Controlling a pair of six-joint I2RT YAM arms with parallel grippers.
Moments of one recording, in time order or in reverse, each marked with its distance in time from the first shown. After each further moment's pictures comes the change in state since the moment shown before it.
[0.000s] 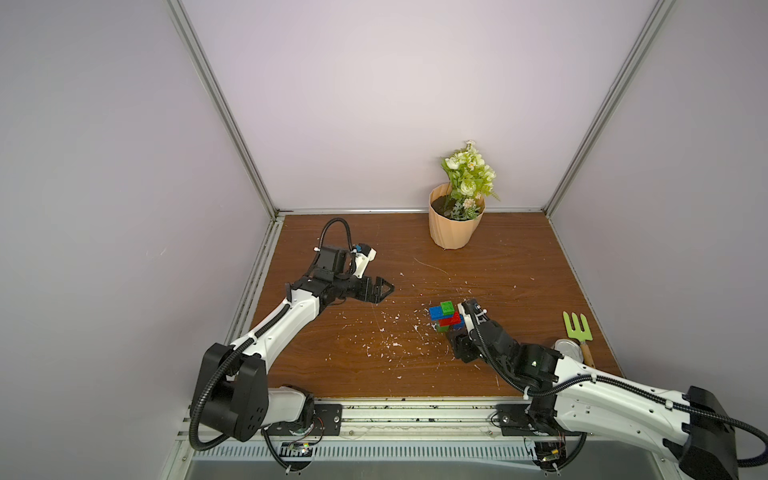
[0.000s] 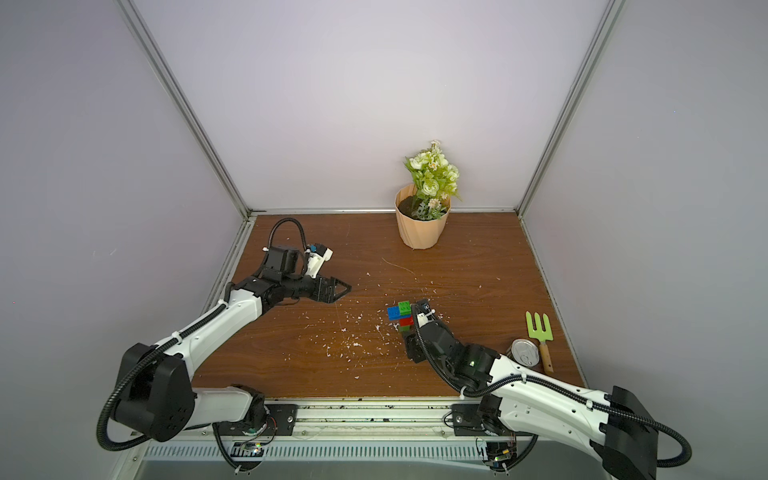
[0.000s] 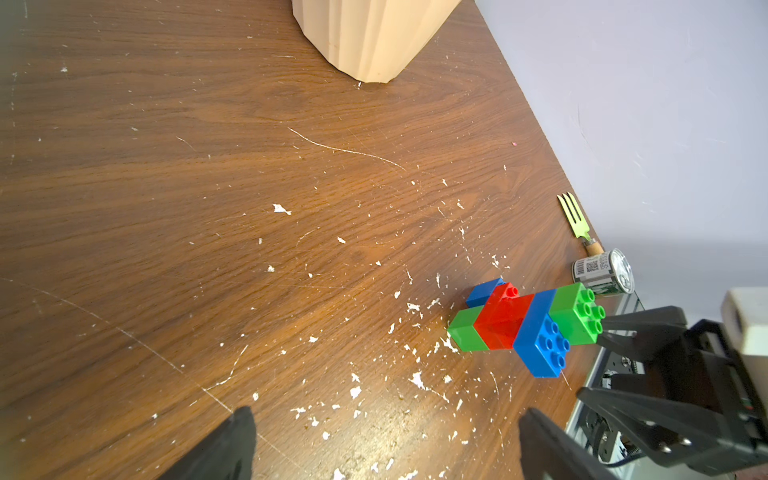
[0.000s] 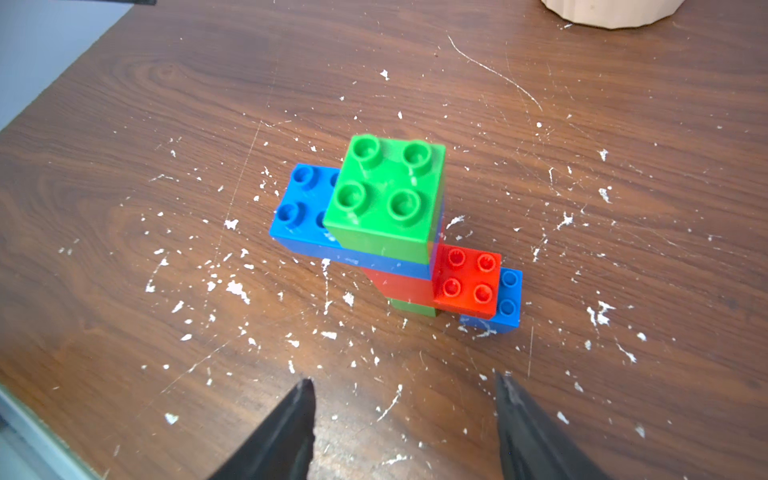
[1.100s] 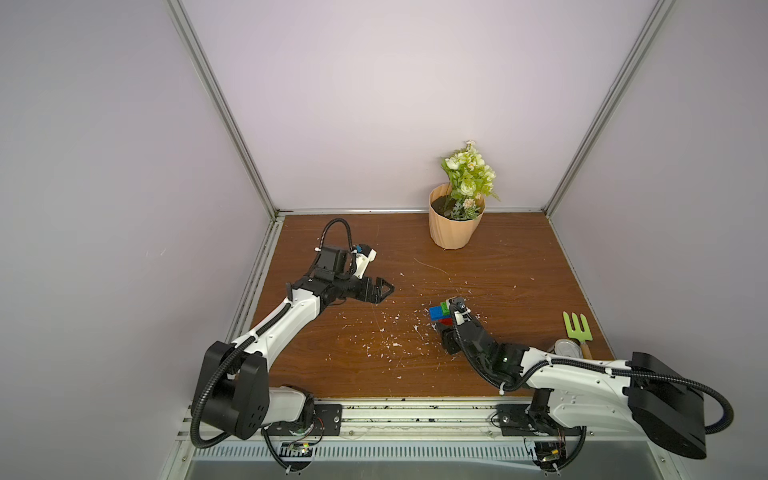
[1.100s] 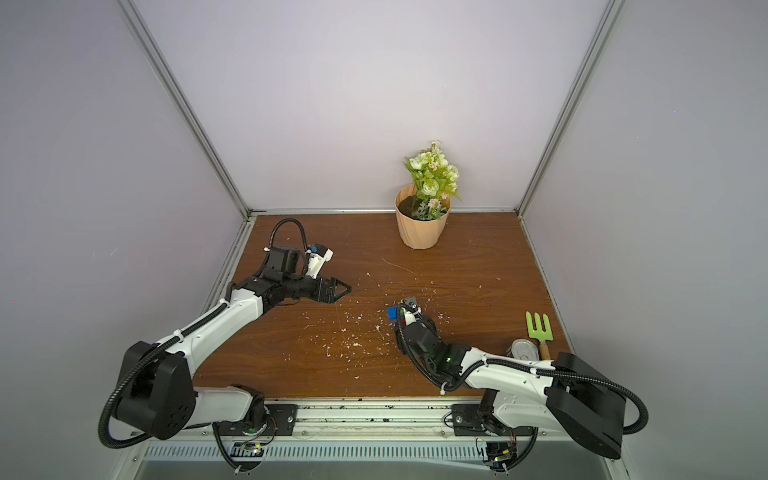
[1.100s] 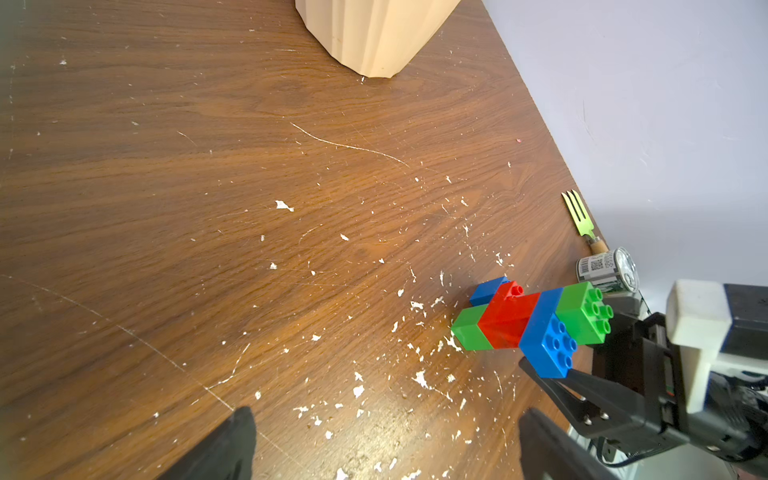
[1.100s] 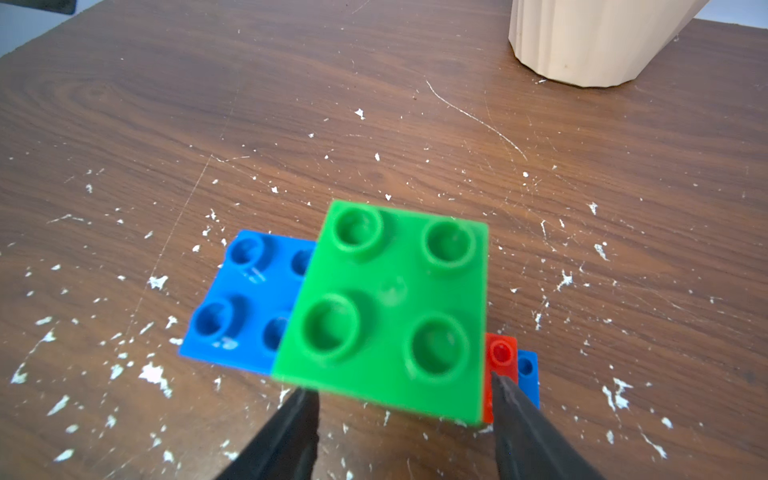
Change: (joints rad) left arm 0.000 0.008 0.000 0.000 -0.003 0.004; right arm 0.007 0.310 -0.013 0.364 0.153 -0.066
